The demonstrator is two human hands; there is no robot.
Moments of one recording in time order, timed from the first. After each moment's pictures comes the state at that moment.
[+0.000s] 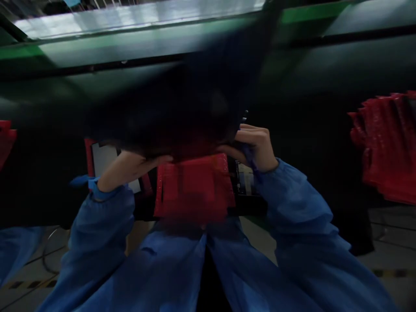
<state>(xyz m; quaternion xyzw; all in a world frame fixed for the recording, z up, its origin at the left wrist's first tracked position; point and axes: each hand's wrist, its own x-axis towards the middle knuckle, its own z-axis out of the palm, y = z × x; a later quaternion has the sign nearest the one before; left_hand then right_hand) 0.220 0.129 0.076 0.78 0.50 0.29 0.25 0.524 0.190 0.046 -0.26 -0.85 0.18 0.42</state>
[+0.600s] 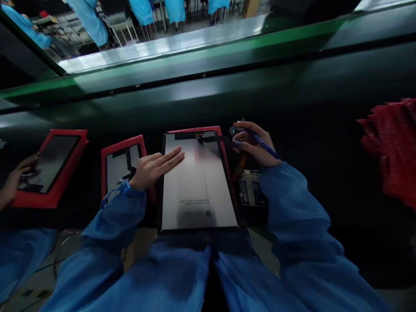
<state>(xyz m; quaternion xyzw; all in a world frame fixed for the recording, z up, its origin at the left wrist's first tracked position) 0.226 0.130 0.039 0.86 0.45 0.21 -0.07 0.553 0.229 0.003 -0.36 -0.65 0.48 0.46</state>
